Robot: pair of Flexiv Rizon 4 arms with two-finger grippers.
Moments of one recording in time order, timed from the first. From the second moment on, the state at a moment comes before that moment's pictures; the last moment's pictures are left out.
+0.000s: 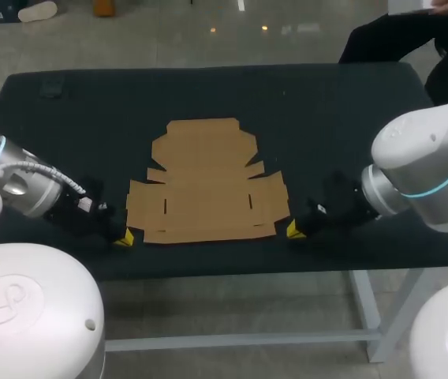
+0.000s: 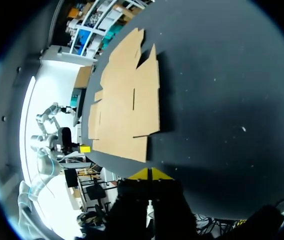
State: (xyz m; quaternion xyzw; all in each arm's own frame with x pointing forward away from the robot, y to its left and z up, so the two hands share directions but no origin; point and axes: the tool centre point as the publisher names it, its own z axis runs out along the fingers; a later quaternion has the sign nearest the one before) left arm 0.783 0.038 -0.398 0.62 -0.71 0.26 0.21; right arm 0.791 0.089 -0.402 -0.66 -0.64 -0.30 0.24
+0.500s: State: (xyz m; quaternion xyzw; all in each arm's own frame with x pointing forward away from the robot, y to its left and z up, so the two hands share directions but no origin) left arm 0.785 0.036 -0.402 0.62 -0.71 0.26 0.22; right arm 0.797 0.097 -0.418 -0.67 -0.65 -0.29 0.23
